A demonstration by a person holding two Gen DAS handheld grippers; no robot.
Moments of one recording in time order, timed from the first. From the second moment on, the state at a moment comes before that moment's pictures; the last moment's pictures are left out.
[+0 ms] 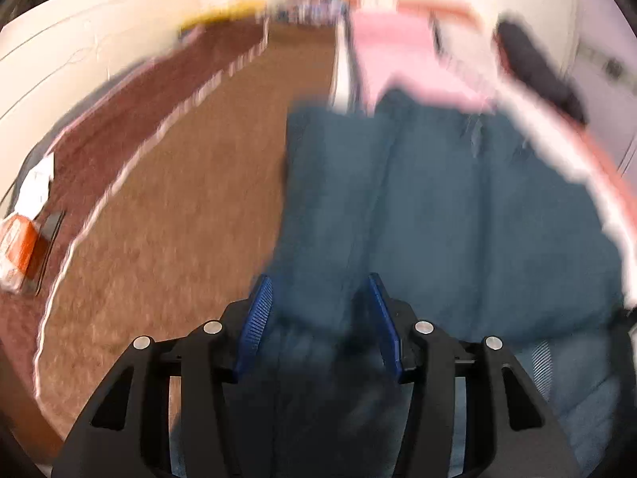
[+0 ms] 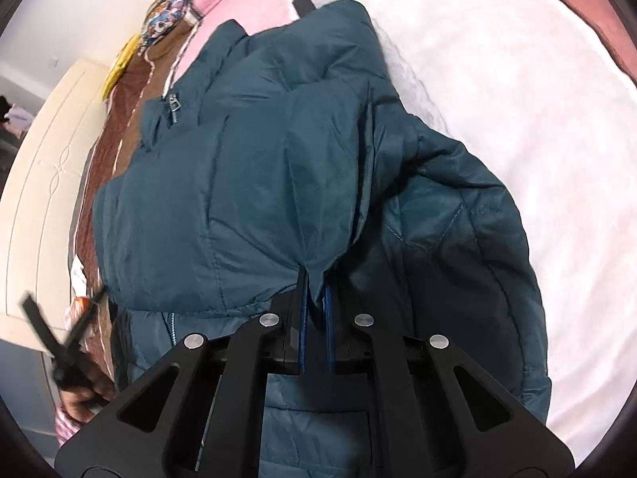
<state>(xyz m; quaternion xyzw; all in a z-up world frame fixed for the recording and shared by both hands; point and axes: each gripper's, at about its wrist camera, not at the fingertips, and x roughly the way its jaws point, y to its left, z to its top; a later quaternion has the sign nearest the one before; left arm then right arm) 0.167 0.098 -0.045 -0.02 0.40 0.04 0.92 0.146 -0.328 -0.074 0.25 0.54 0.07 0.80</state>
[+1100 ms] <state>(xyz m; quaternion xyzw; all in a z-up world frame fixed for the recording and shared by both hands) 0.285 0.147 -0.031 -0.06 0.43 0.07 0.90 0.136 -0.338 -0.057 0.24 0.54 0.05 0.81</state>
